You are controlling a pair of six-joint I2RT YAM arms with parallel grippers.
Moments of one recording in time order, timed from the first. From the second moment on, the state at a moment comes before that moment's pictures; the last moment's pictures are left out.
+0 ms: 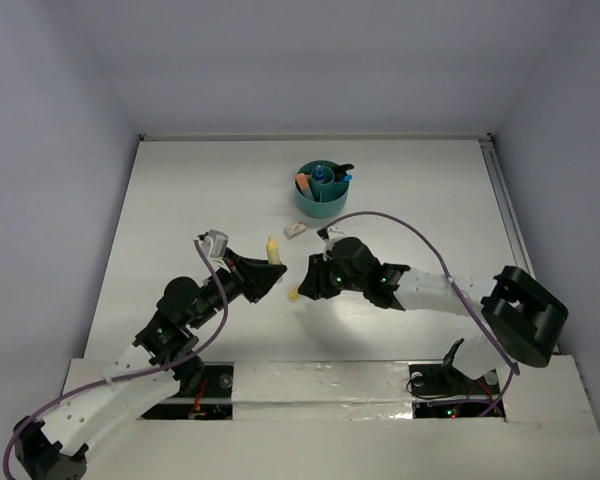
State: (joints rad) left arm -0.73 0.45 0.33 0.20 0.13 -0.63; right arm 0.92 1.45 0.71 0.16 -0.14 0.65
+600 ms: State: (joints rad) left arm -0.73 0.32 0.25 0.16 0.10 -0.63; right arm 0.92 1.76 0.91 0.06 -0.14 0.72
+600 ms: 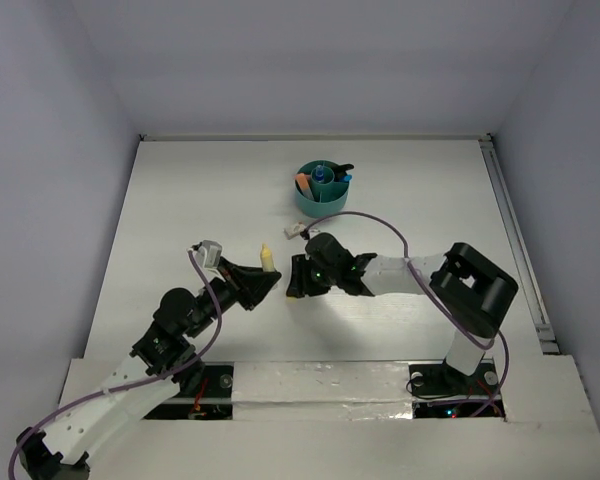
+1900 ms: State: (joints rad) left arm -0.73 0.10 0.27 -0.08 -0.12 -0.69; right arm 1.09 1.99 1.34 -0.37 0.28 0.43
